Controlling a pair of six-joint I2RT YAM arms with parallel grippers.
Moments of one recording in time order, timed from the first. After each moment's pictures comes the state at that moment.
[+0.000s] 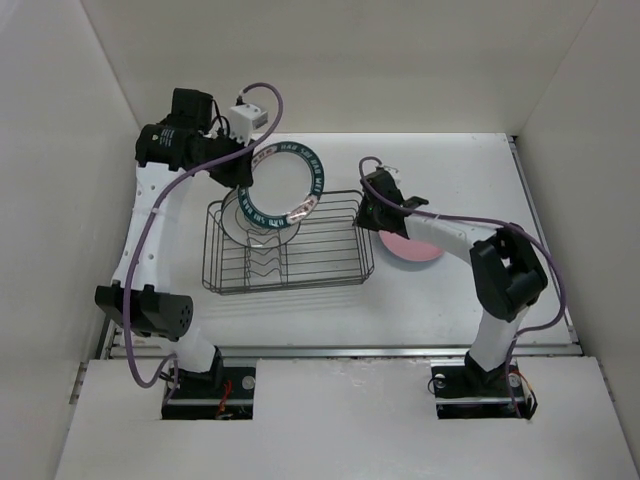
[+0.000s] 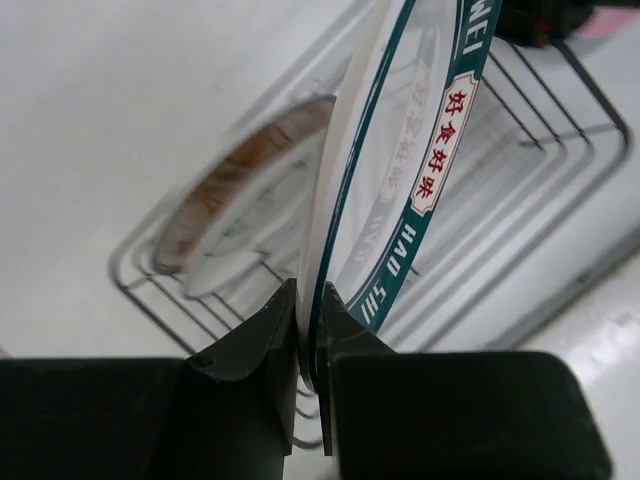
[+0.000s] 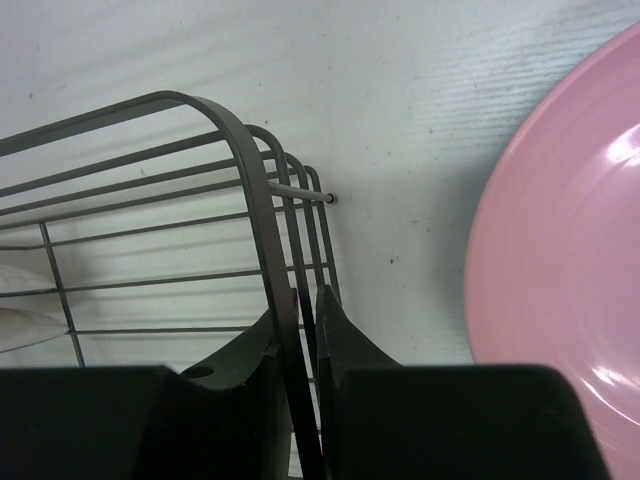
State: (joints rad) left arm -0.17 1.61 1.99 -1.26 0.38 0.35; right arm 0.57 1.80 1.25 -0.23 0.18 0.72
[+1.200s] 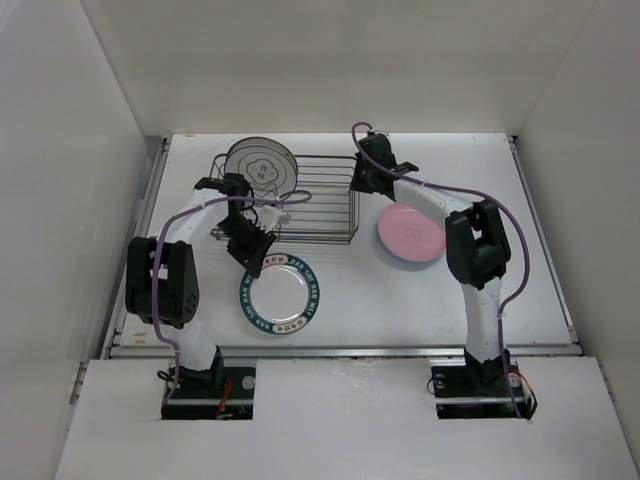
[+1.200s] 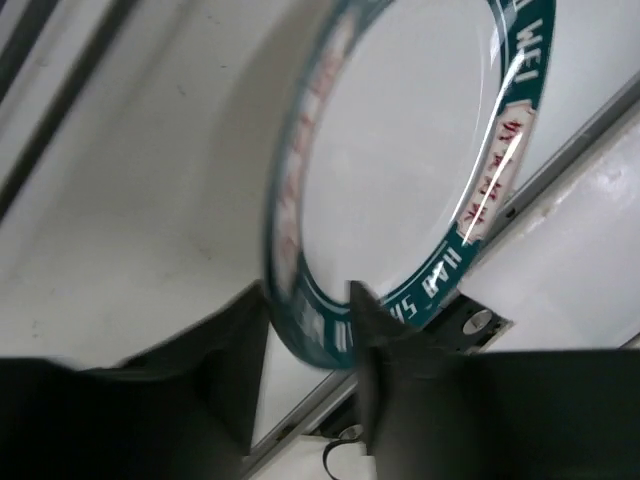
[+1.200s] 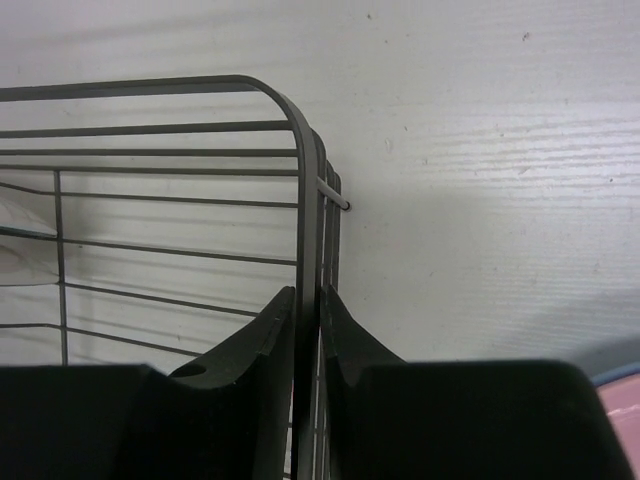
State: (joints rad) left arm -0.19 1.69 1.27 -1.21 0.41 0.61; right arm 0.47 2.13 1.72 -0.30 0.11 0.55
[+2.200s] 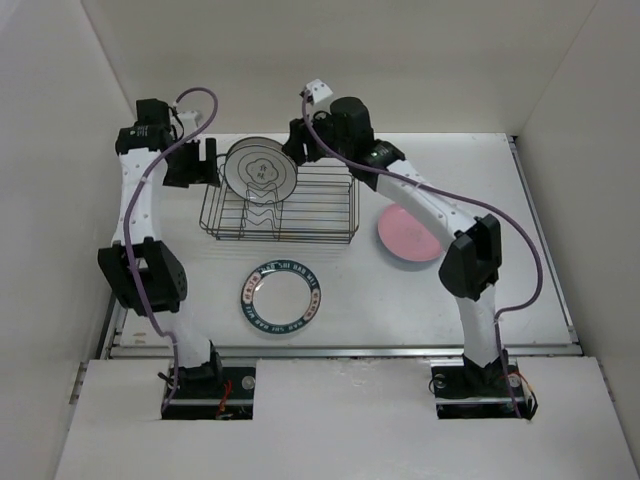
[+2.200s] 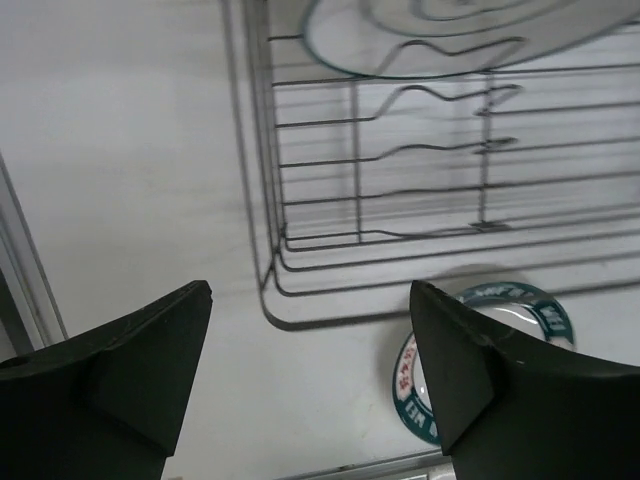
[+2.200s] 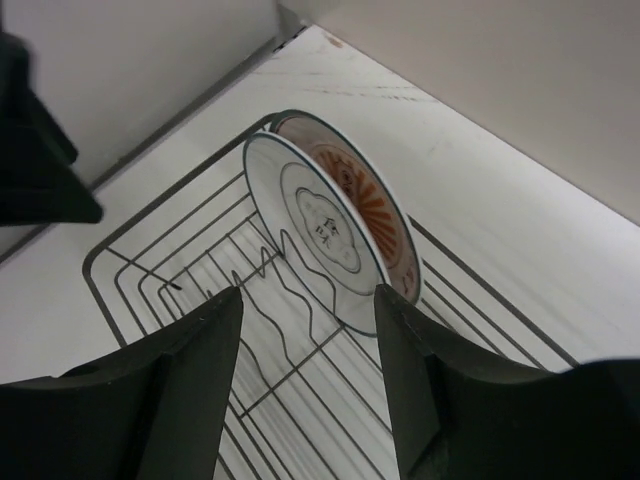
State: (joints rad) left arm 0.12 1.77 1.88 -1.12 0.28 0.14; right arm 0.65 2.08 2.07 -0.23 -0.18 0.10
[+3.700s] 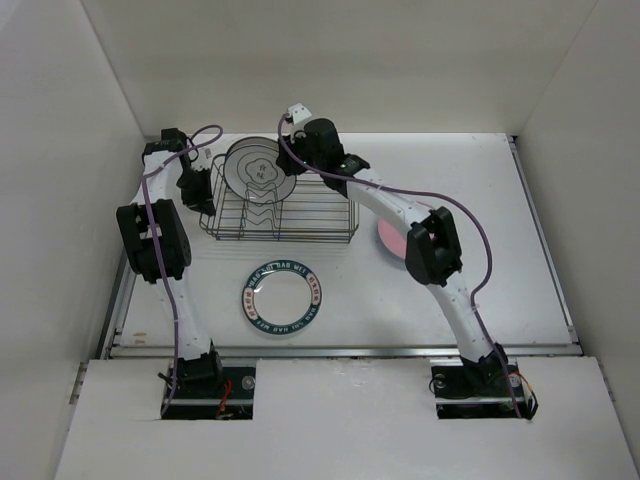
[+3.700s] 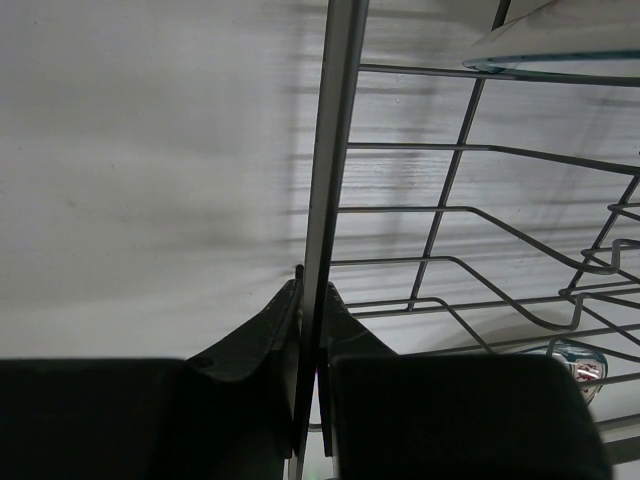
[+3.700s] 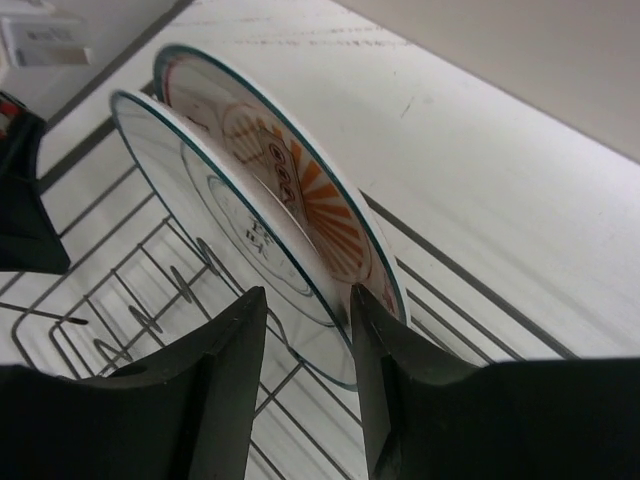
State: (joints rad) left arm 0.16 2.12 1.85 -1.06 0.24 0.03; right arm 0.67 2.41 2.29 -0.17 -0.10 0.10
